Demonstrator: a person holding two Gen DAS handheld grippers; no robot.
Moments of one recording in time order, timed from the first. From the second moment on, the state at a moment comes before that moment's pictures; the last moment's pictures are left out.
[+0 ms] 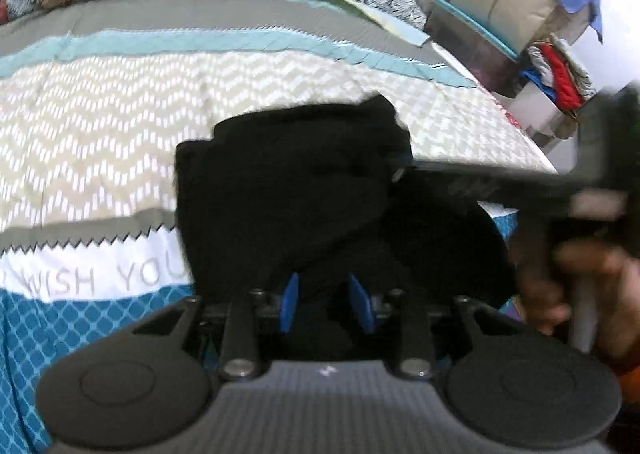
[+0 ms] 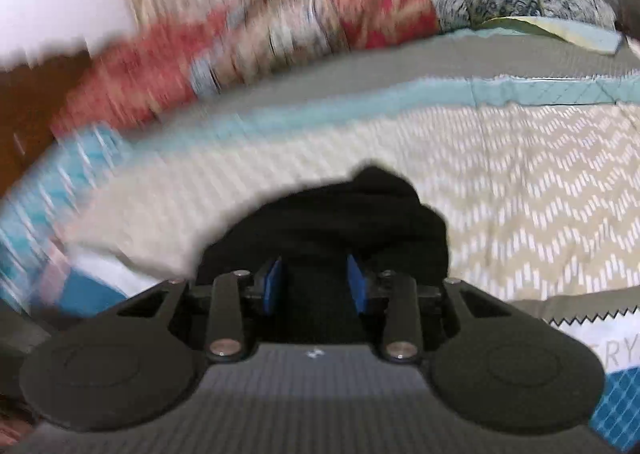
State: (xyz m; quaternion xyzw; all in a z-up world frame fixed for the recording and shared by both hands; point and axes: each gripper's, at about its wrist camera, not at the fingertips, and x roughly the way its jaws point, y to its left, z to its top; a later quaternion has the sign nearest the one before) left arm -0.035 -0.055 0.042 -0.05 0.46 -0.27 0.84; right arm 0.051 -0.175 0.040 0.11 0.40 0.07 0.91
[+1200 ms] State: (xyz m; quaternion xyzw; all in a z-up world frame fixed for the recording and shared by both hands) left arm -0.034 0.030 0.022 -0.18 0.48 -0.17 0.84; right arm -0.018 -0.208 0.049 0.22 0.36 0.00 0.91
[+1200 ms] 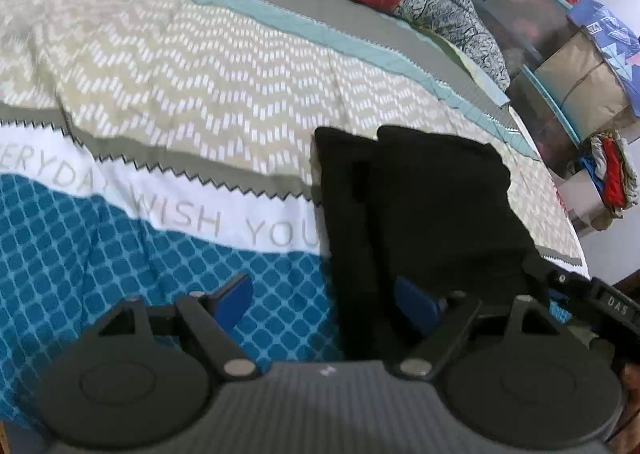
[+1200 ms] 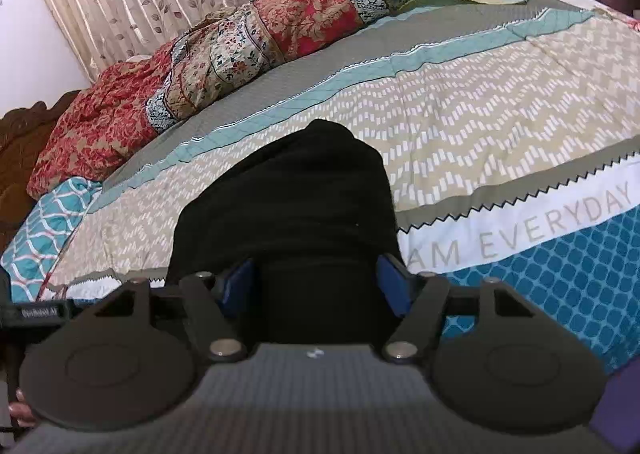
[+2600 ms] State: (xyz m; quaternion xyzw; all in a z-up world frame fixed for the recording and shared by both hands) left arm -0.027 0.027 -0.003 -0.17 0.50 -0.19 0.82; right arm -0.031 -0.219 0.034 0.31 0.38 -0.01 0.87
